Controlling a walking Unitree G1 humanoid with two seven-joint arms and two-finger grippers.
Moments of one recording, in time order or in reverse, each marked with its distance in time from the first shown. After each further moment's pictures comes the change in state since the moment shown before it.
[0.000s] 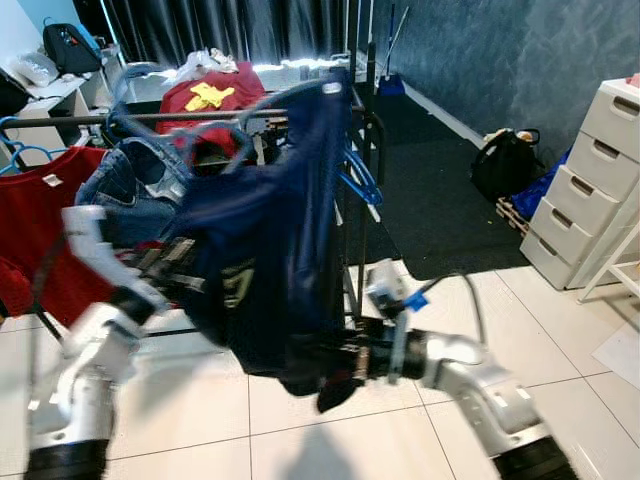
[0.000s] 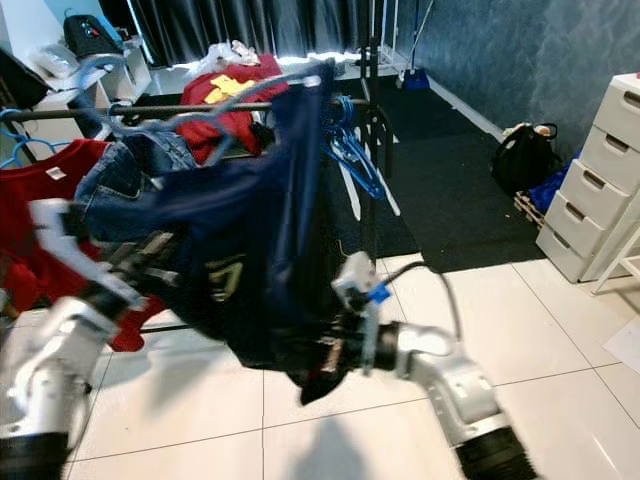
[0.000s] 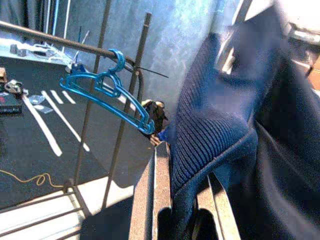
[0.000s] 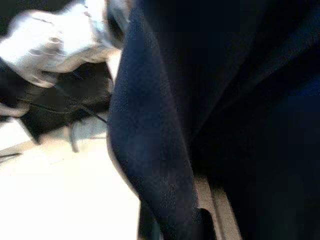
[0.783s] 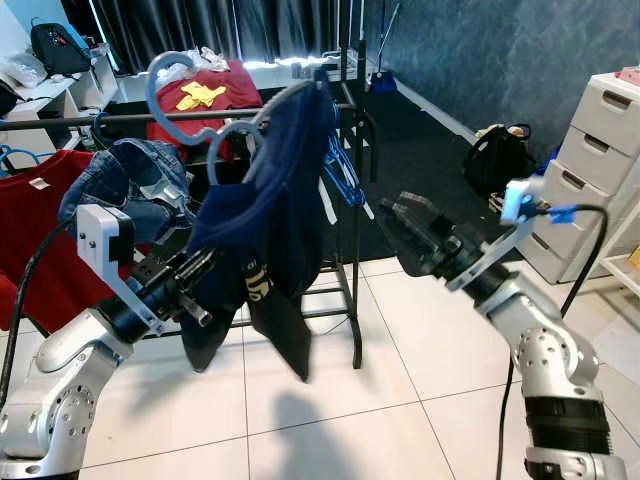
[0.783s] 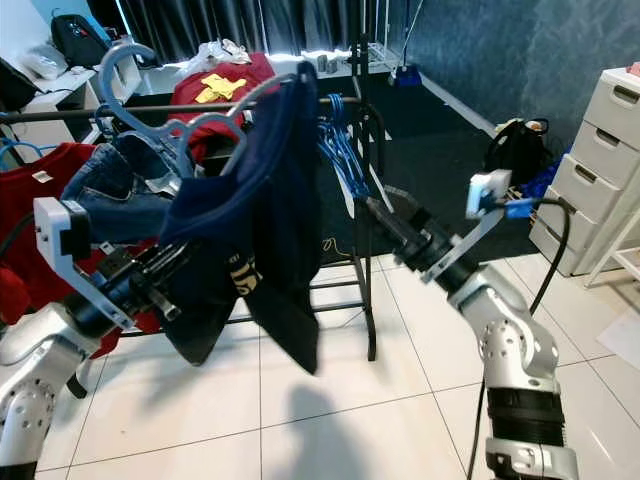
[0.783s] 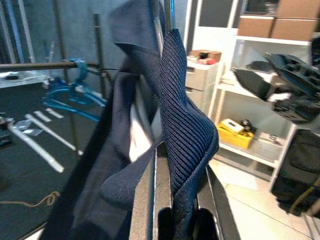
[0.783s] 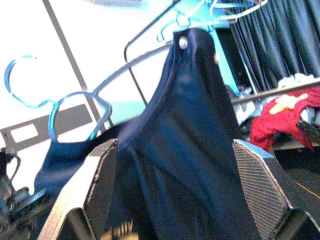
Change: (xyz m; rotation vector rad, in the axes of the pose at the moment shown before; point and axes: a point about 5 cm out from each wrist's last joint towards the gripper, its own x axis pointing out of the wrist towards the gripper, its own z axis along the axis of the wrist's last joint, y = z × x) left arm -0.028 -0.023 0.023 0.217 0.038 -0.266; right arm -0.082 -0.056 0.090 0.110 -0.659 -0.398
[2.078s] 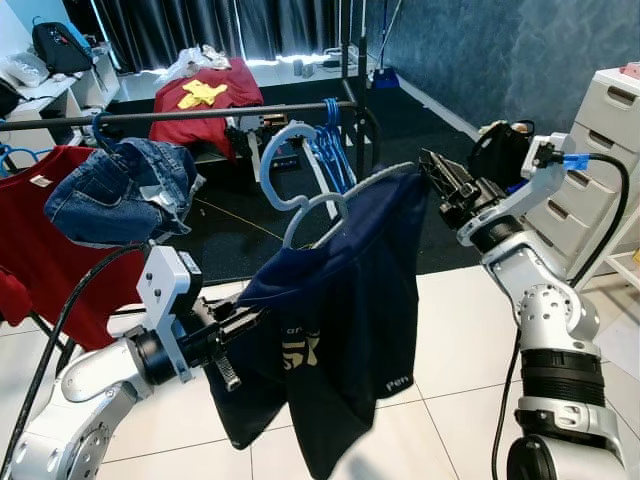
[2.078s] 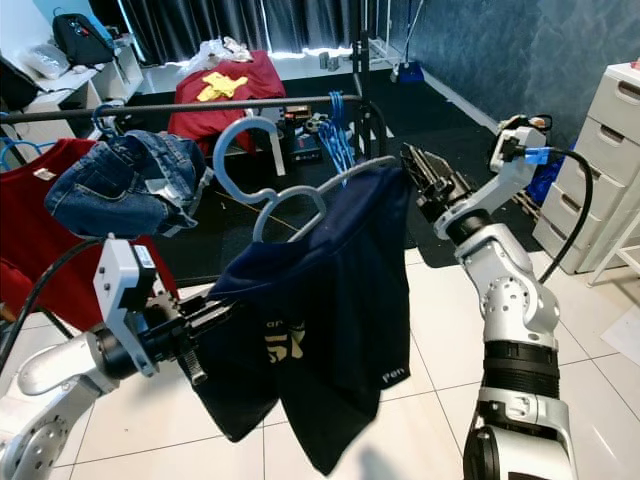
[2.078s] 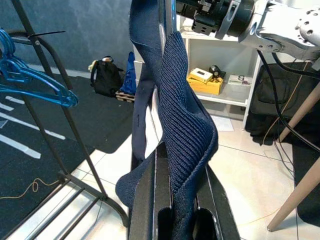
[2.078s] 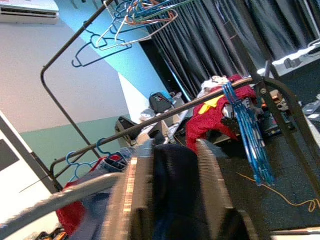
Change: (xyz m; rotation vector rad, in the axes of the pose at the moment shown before) left arm 0.000 -0.037 -0.018 0.106 0.155 -0.173; right arm 0.019 -0.030 0.023 -0.039 -0.039 -0.360
